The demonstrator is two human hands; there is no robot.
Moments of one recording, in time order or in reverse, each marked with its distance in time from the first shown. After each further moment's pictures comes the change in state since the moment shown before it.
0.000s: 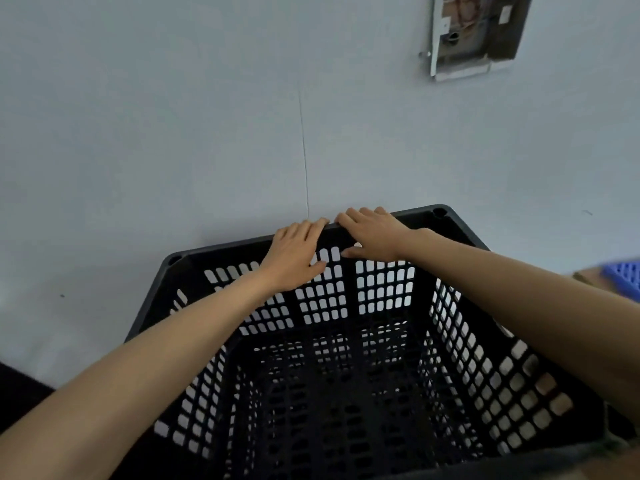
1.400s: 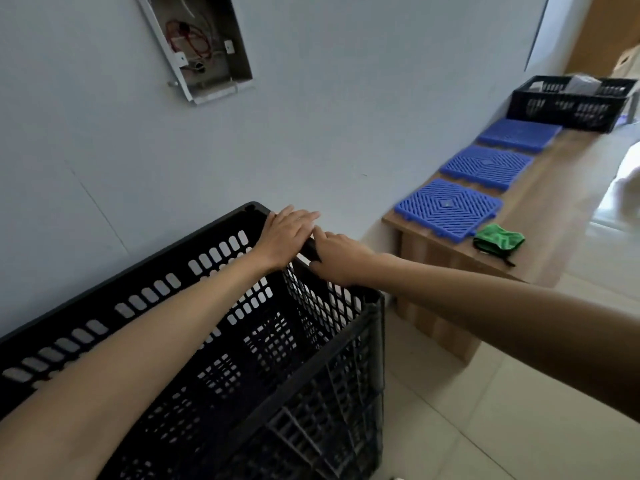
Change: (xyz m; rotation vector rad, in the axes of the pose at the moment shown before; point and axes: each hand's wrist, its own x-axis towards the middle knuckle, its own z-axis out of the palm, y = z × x) left_hand 0.069 0.229 -0.013 -0.362 -0.151 0.446; right_hand -0.230 -0.009 -0.022 0.434 -0.050 0.863
